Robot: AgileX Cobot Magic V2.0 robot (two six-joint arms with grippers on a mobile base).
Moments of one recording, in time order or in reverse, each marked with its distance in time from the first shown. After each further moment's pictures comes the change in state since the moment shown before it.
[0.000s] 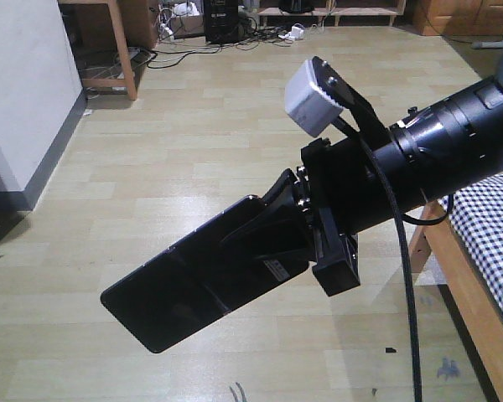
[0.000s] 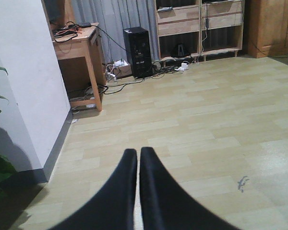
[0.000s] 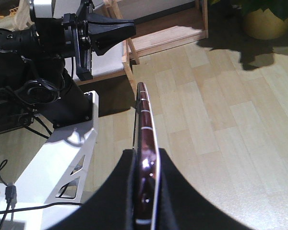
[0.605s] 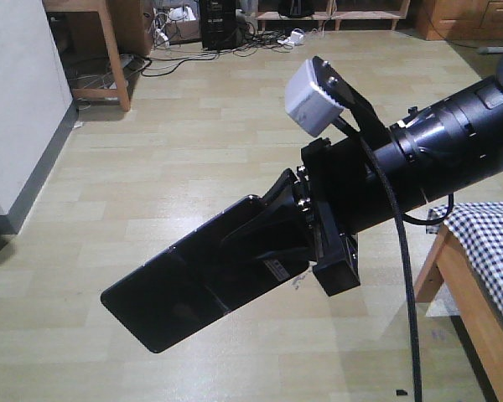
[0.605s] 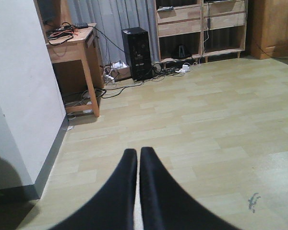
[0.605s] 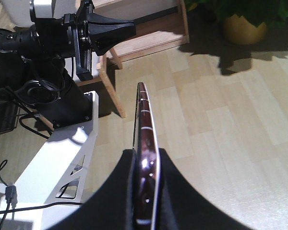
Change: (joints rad) left arm 0.000 0.000 0.000 0.000 0.000 0.000; right arm 0.000 0.000 0.000 0.000 0.000 0.000
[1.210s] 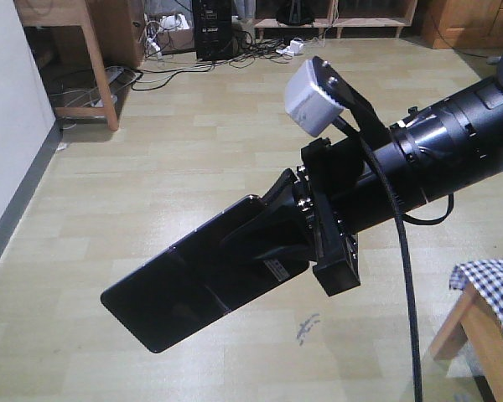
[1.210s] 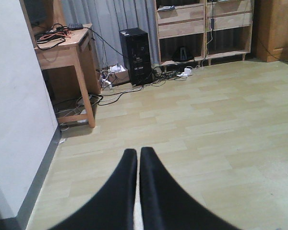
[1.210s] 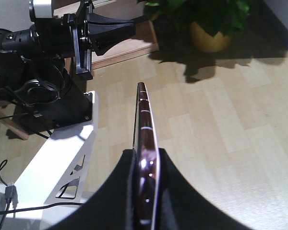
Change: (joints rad) left arm 0.000 0.000 0.000 0.000 0.000 0.000; right arm 0.000 0.000 0.000 0.000 0.000 0.000
